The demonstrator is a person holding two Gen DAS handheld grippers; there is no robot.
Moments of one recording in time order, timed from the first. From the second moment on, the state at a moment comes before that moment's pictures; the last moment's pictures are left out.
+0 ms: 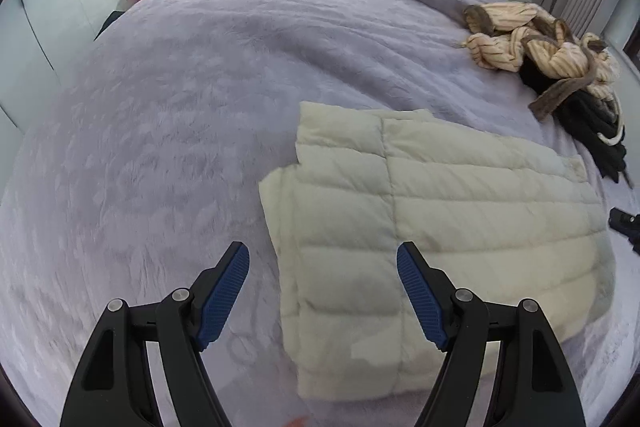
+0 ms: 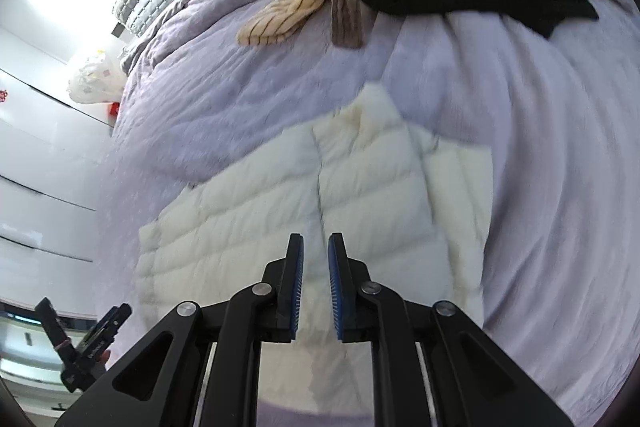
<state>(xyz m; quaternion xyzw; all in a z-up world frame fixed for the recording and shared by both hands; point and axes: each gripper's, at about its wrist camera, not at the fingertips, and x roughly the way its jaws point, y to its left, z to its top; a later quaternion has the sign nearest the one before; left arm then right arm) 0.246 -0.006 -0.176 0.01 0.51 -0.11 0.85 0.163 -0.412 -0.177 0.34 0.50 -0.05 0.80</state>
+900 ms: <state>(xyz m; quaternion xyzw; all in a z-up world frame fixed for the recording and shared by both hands) 0.181 0.008 -0.212 0.00 0.60 -0.07 0.80 0.040 -0.373 -0.218 0.48 0.49 -0.04 0.73</state>
